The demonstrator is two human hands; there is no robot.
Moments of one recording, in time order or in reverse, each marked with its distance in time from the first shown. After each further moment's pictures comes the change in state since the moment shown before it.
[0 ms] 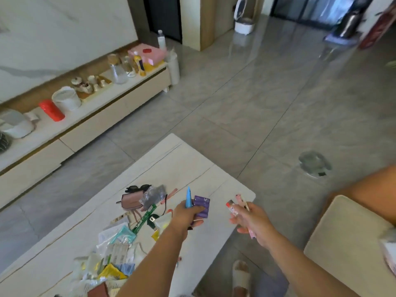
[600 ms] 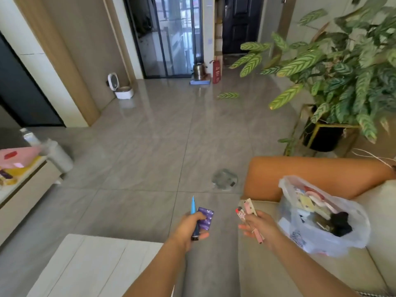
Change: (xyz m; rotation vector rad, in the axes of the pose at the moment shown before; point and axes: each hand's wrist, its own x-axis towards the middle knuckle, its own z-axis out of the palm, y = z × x) left_hand -0.025 0.036 0.359 0.303 -0.664 -0.082; right_hand -0.072 -0.011 -0.327 0.523 0.491 -0.115
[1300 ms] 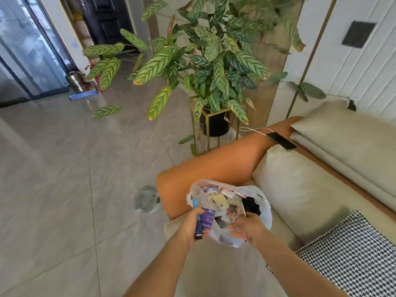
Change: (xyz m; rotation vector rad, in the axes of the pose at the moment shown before) left_hand 0.193 -0.030 0.281 0.242 -0.254 -0.308; right_hand 0.068 -0.032 -0.233 0.407 0.461 0.172
